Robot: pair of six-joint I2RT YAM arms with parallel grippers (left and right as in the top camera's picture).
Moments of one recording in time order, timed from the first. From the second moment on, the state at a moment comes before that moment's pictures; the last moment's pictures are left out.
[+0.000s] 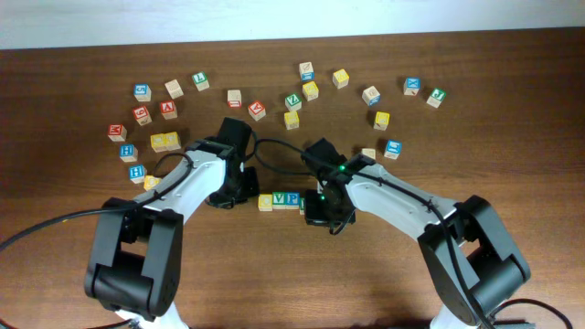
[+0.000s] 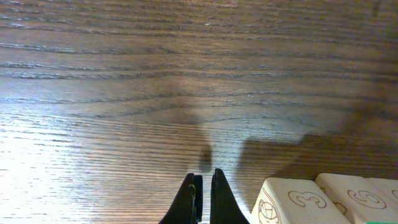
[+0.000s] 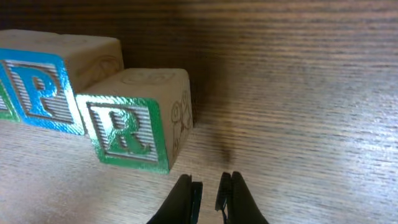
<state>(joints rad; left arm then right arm) -0.31 1.87 1.16 -0.75 0.06 -0.45 0.58 1.84 1.11 -0.73 -0.24 0.63</state>
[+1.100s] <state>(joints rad) -0.27 1.87 1.16 -0.76 0.06 -0.45 0.58 1.84 1.11 -0.64 -0.30 0.68</state>
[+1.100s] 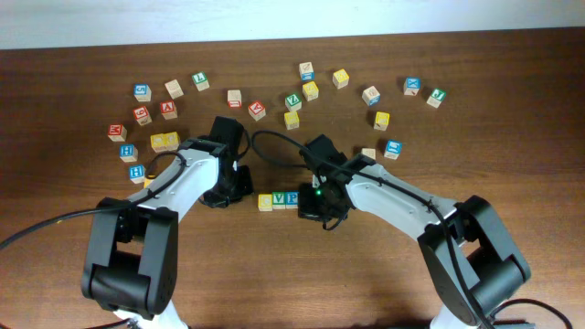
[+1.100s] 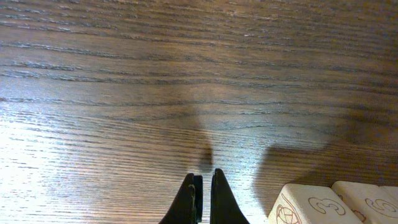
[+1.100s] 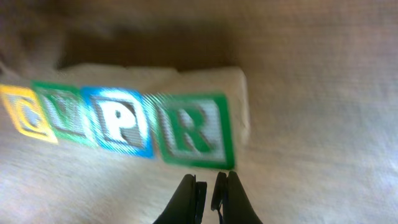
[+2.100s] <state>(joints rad) -0.33 1.87 1.16 -0.75 0.19 -0.45 0.50 1.86 1.16 -0.63 -0.25 0.55</state>
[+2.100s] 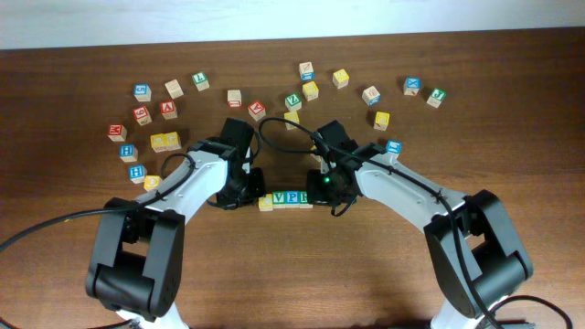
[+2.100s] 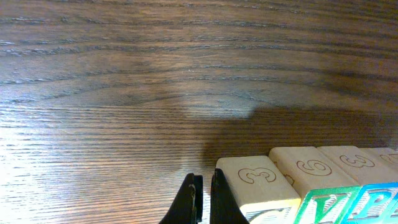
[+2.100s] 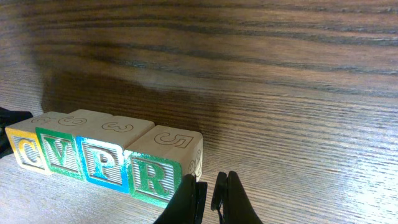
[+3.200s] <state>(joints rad) -0.34 1.87 1.15 -0.88 0.25 -0.43 0.45 1.86 1.16 -0.71 -0.16 0.55</state>
